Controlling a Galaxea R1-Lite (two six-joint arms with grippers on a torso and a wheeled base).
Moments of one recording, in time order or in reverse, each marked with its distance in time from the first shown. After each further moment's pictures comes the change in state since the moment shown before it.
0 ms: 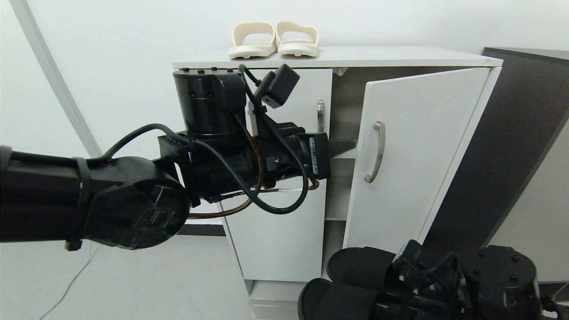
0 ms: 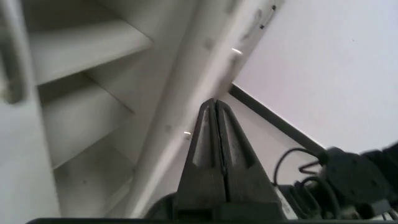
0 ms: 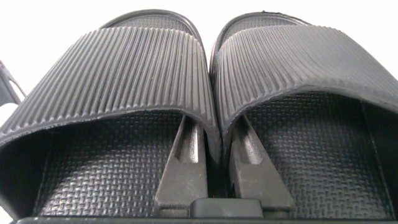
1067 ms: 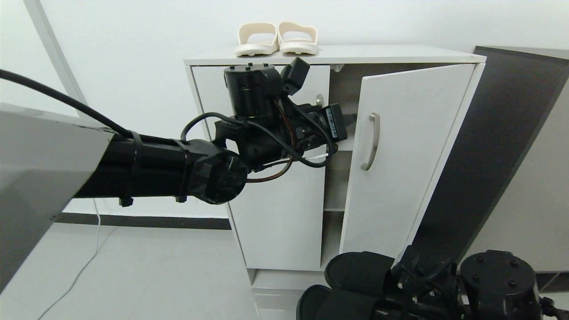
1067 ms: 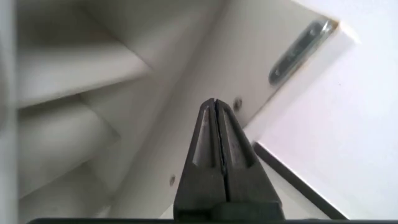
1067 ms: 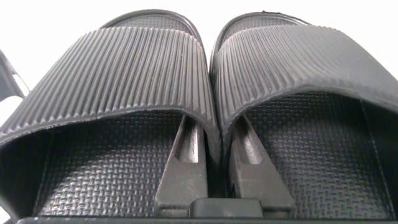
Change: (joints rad) left arm 0.029 0.244 -0.314 -0.036 0.005 -0.149; right arm 0.016 0.002 0.009 0.003 -0.002 -0.002
